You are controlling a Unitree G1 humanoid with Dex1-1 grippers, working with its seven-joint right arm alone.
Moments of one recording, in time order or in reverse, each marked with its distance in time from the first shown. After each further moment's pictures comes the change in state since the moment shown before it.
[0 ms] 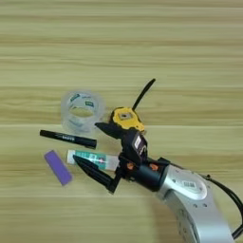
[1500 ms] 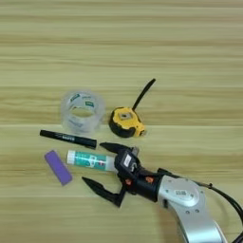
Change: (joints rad) arm -0.037 -0.022 0.055 0.306 -0.257 -0.236 0.004
